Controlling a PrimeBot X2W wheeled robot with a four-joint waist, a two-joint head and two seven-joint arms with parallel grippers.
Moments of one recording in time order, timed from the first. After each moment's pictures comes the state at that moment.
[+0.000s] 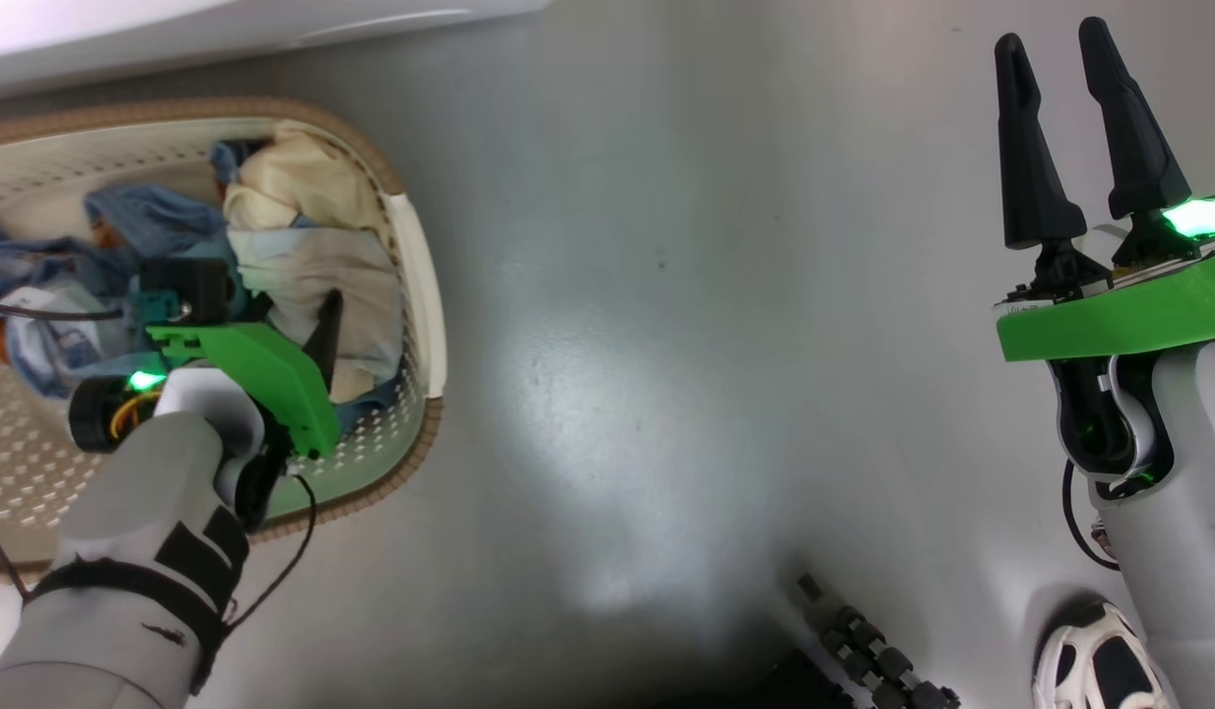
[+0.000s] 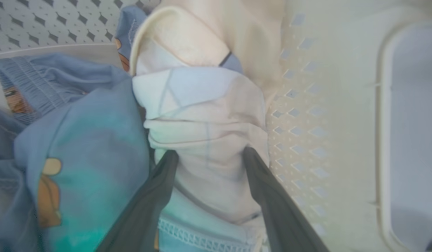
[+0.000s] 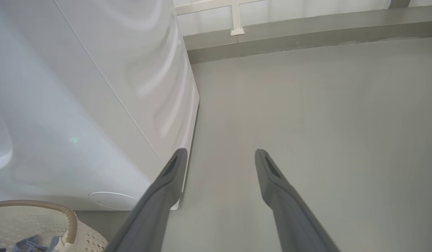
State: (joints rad) left arm -0.99 0.23 -0.77 1.21 -0.88 -0.13 -0.09; right arm -0.58 -0.25 0.17 0.16 0.54 0.13 -0.25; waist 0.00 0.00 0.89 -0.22
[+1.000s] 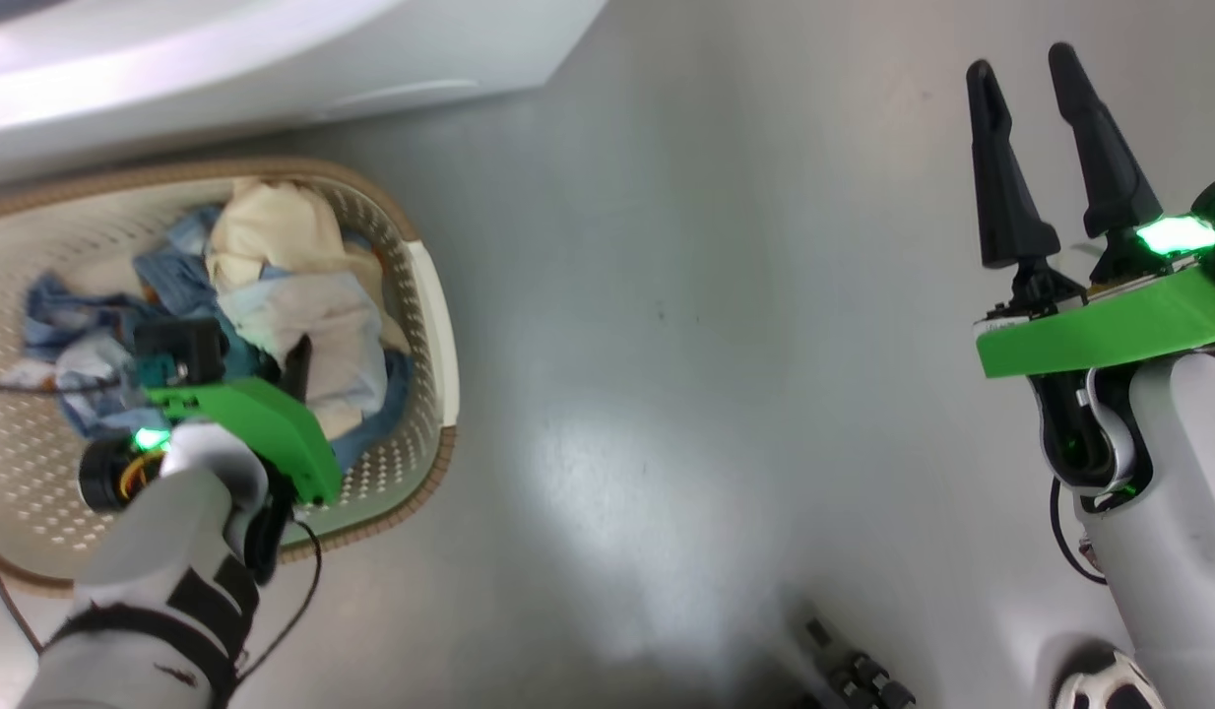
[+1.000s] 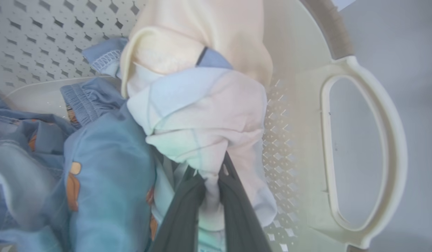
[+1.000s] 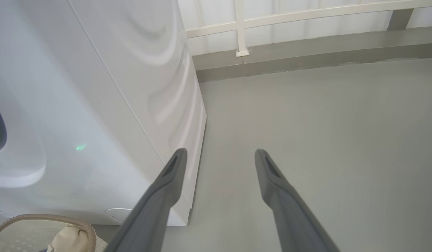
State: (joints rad) left arm -0.94 0.23 -0.82 1.26 -0.97 -0.13 -0.19; right arm -0.58 -0.24 0.19 0.18 0.54 0.13 -0.25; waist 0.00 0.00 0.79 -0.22
